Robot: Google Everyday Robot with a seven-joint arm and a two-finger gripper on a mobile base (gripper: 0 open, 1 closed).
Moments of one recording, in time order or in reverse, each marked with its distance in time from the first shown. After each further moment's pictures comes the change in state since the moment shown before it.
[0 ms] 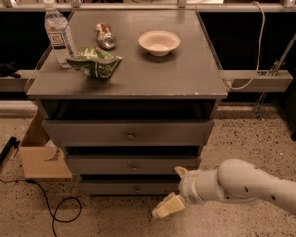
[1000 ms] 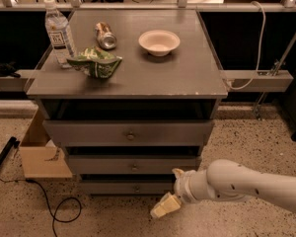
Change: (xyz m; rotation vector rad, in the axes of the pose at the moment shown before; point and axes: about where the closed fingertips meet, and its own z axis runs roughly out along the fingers) arm 0.019 -0.016 0.031 0.022 0.067 0.001
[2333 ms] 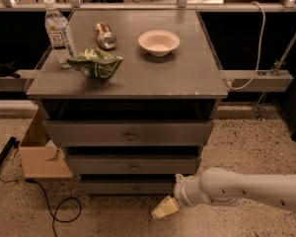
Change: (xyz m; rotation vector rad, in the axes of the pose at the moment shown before) arm 0.043 -0.027 0.044 0.061 0.058 0.047
